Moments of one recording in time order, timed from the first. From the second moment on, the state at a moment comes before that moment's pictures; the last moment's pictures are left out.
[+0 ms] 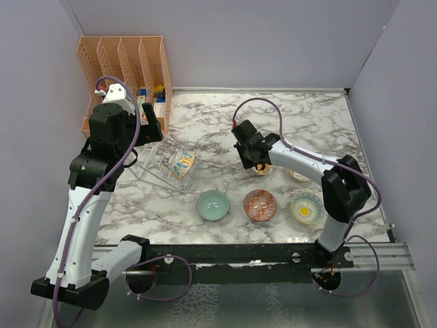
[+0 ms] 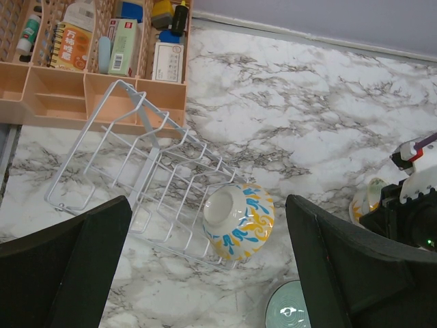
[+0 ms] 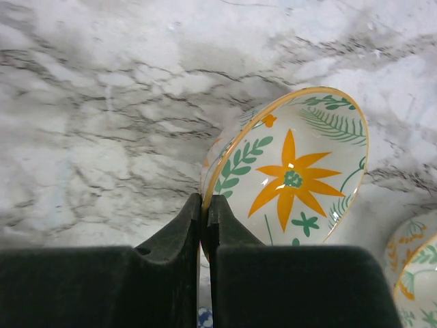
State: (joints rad) left arm -0.23 1.00 1.40 -0.79 -0.15 -0.29; right arm 0.71 1.79 1.31 -0.58 0.29 0.23
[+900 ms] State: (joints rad) left arm -0.23 1.03 1.56 -0.82 -0.16 -0.28; right arm 0.73 1.64 1.06 0.70 -0.39 1.20
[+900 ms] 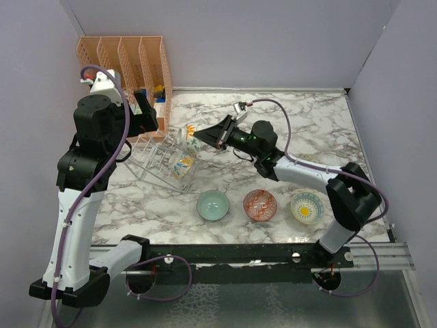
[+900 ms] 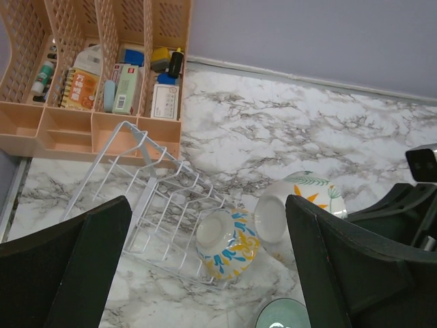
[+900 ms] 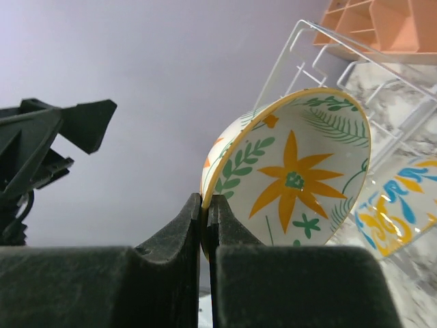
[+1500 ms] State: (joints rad) left arm -0.23 1.03 1.59 -0.85 -0.17 -0.26; right arm 0.89 1.87 1.08 1.07 -0.21 1.58
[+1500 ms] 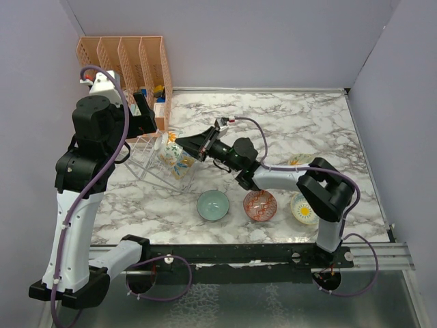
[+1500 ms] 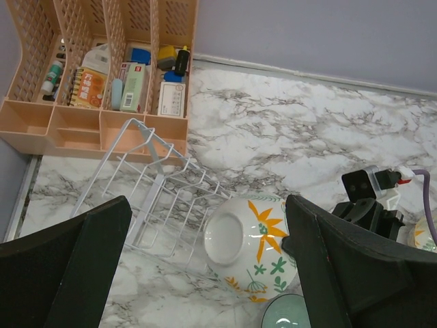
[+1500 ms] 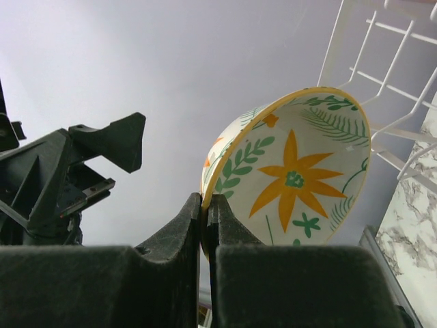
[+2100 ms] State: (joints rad) left arm -0.23 1.03 1.59 -0.85 -0.17 -0.26; right arm 0.89 2.00 1.06 1.10 -0.18 1.69
